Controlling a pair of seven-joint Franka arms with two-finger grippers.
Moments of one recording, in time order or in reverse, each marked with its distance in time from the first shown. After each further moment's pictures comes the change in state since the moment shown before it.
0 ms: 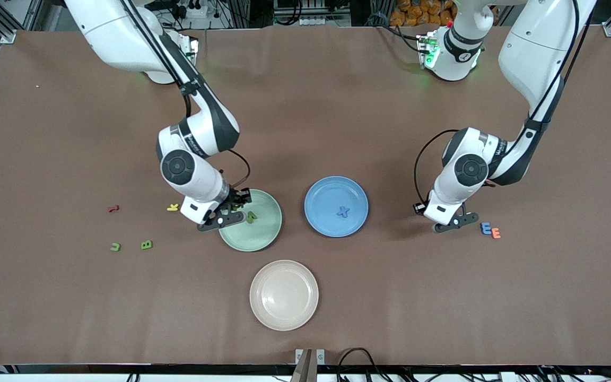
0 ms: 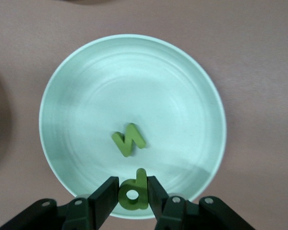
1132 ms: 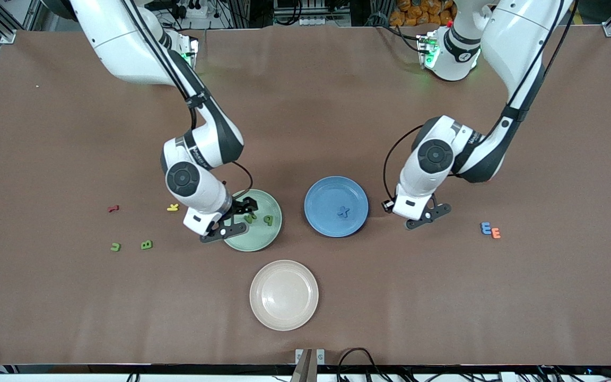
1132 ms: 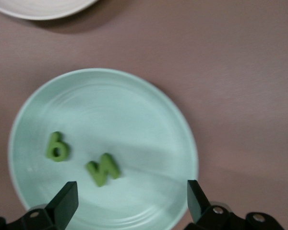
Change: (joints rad) left arm -0.074 -0.029 -0.125 0.143 0.000 -0.153 -0.287; right arm 0.030 0.074 -0.069 0.095 0.000 -0.002 -0.053
